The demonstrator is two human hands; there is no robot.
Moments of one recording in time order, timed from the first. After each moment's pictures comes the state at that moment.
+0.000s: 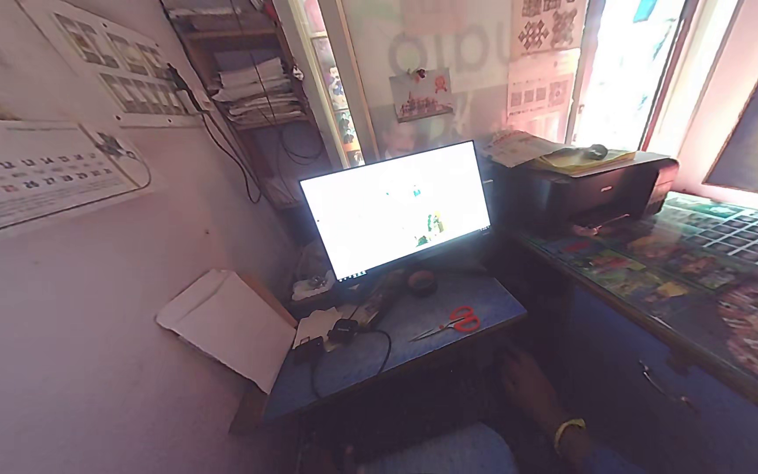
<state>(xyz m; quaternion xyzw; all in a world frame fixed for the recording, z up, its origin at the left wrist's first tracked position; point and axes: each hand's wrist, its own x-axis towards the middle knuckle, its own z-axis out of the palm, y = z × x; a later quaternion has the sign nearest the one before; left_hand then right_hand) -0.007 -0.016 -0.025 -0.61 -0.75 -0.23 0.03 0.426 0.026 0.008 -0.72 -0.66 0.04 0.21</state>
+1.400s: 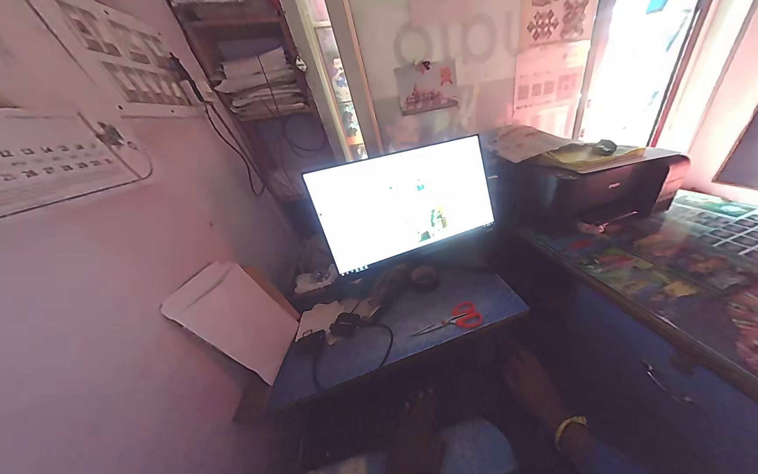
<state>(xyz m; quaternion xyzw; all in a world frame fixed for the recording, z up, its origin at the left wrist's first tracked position) 0.108 -0.002 -0.017 -0.86 -0.48 -0.15 -0.06 0.427 0.024 0.011 -0.72 -0.66 0.04 0.21</state>
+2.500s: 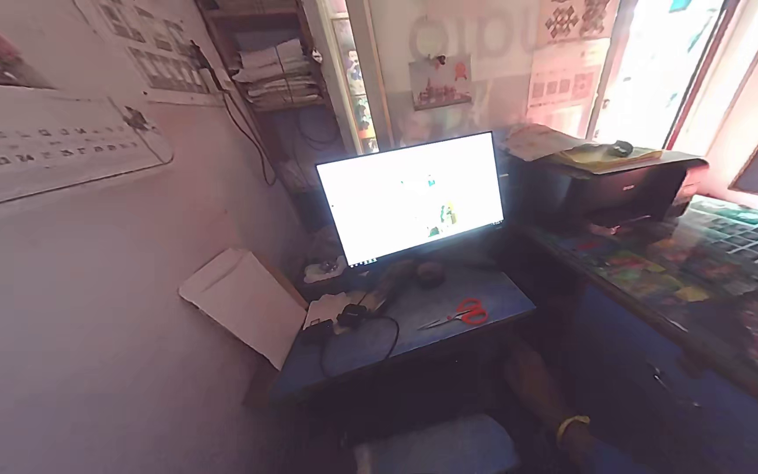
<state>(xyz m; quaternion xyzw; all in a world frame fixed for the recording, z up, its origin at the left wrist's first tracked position) -0.001 -0.033 0.016 -0.58 -0.77 -0.24 -0.03 0.422 0.024 0.017 -0.74 -0.64 0.08 0.20</state>
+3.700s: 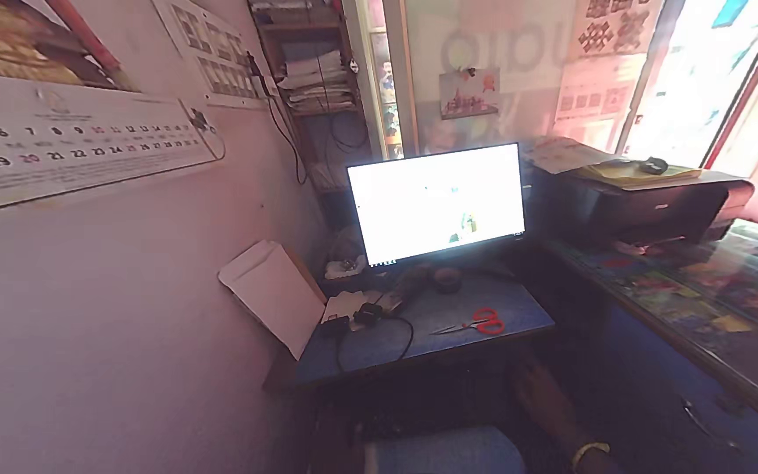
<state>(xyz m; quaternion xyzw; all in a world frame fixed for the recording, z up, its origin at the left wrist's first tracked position) -0.019 -0.014 -0.025 -0.61 -0.76 -0.24 0.01 0.423 0.025 0.009 -0.69 -0.70 0.03 0.20</state>
